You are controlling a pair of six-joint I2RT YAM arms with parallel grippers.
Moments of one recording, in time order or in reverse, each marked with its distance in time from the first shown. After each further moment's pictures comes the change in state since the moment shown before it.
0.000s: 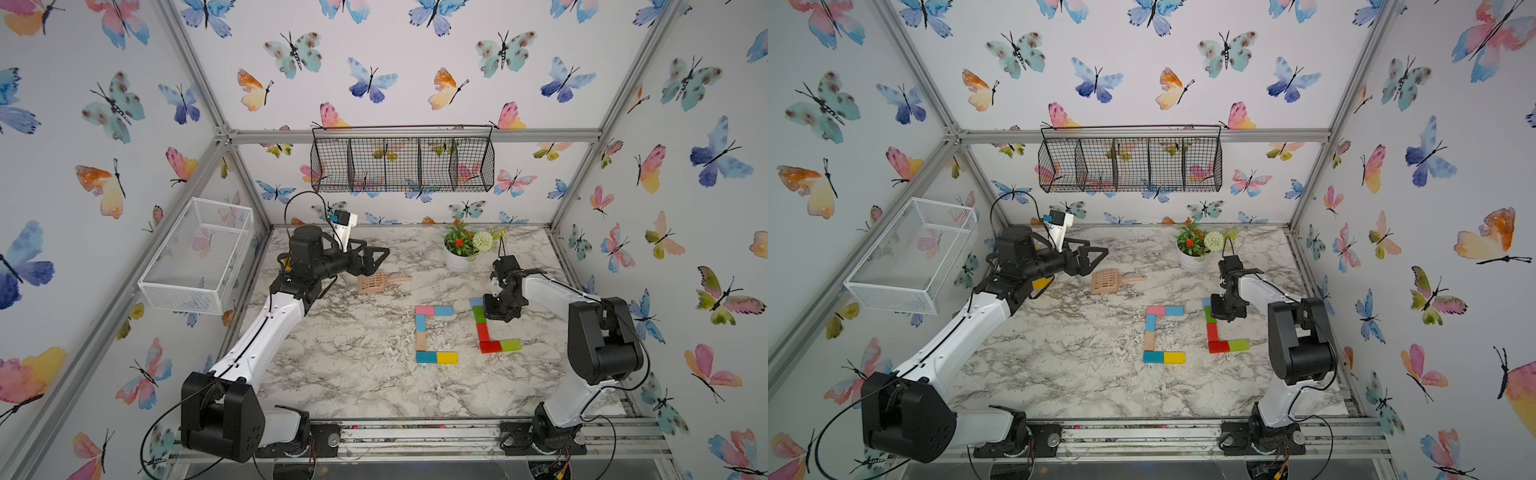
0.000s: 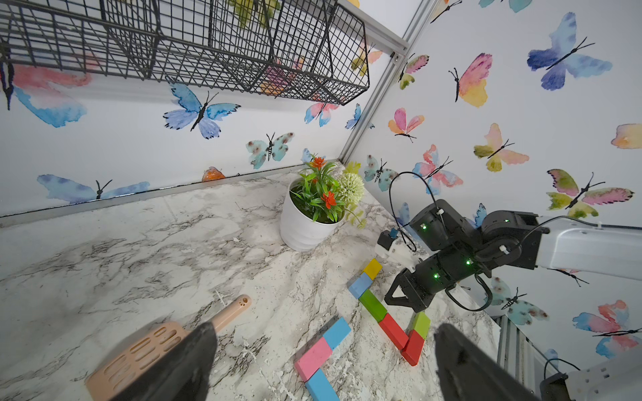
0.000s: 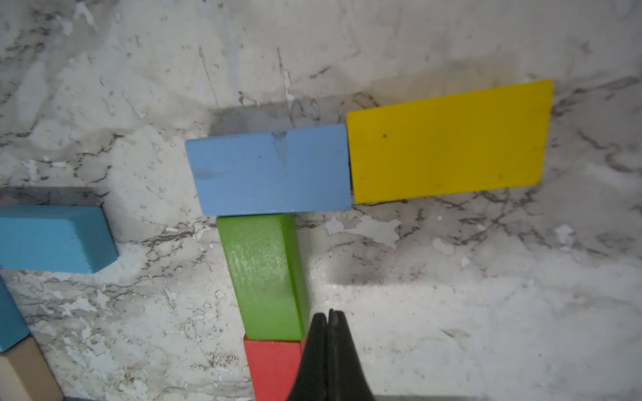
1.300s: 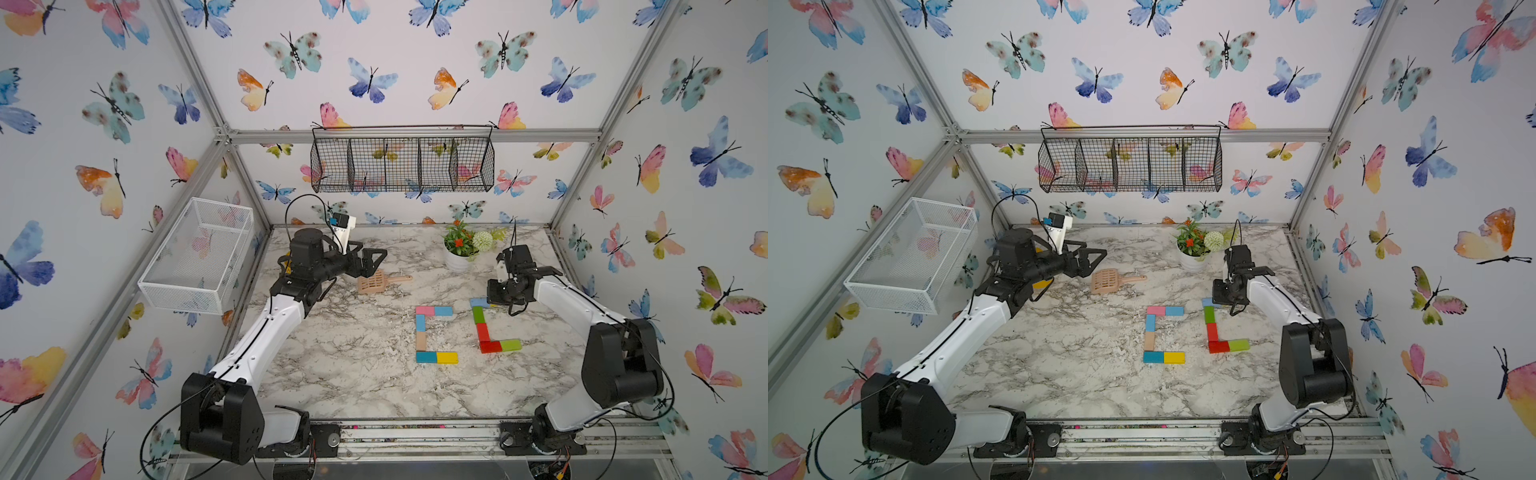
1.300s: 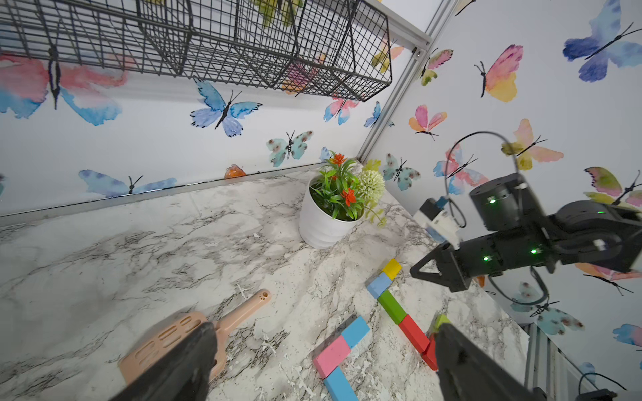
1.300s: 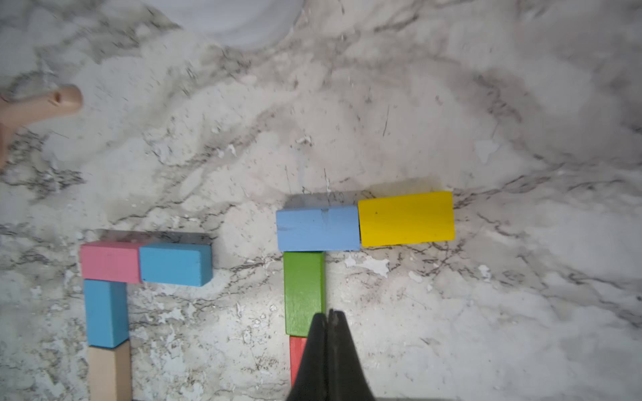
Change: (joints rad) left arm 0.000 -0.021 -0.042 0.000 -0.089 0.039; right arm -0.005 -0.214 0.005 0.126 0.019 0.000
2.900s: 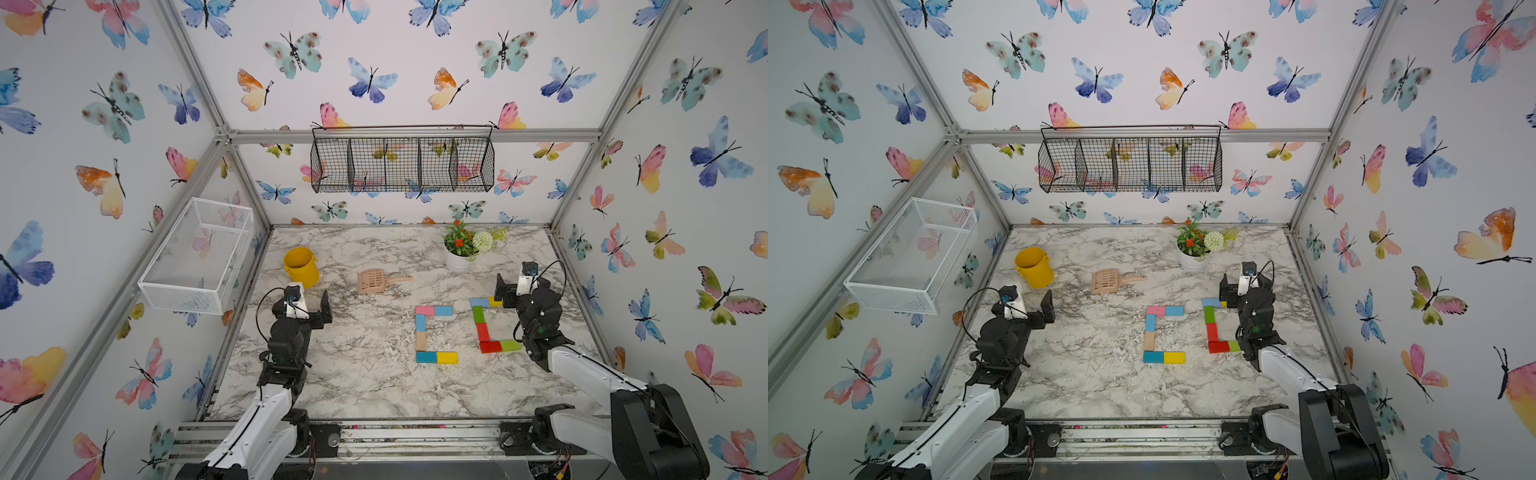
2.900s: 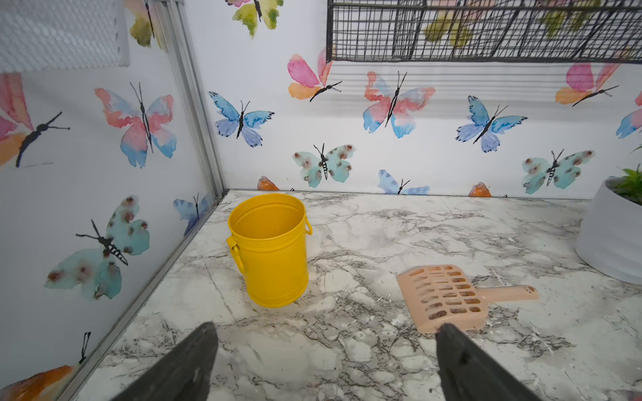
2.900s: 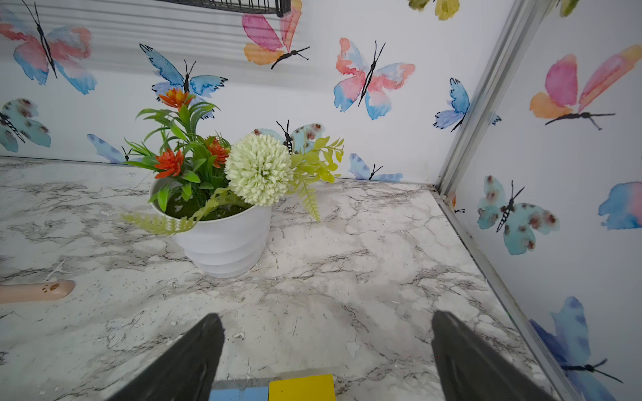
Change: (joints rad) left arm 0.136 -0.471 -0.863 0.573 -0.728 0.198; right arm -0.002 -0.354 -0.715 1.253 0.269 -0.289
